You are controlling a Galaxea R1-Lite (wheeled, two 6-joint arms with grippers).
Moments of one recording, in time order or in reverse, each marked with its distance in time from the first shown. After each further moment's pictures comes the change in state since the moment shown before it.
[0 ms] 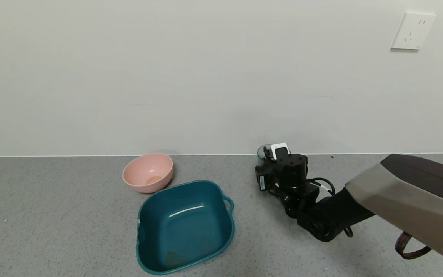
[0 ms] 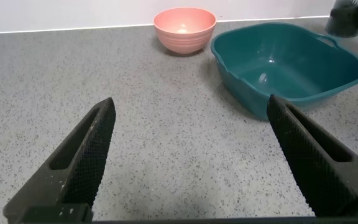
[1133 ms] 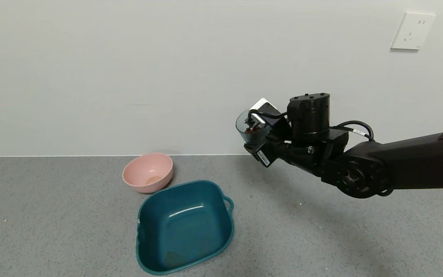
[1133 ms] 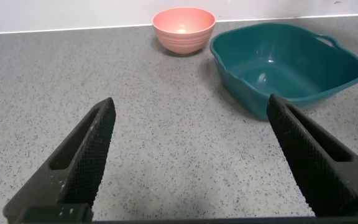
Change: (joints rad) left arm 0.000 0.000 0.000 0.000 0.000 0.000; right arm 0.035 -0.281 -0.215 0.494 0.262 -0.504
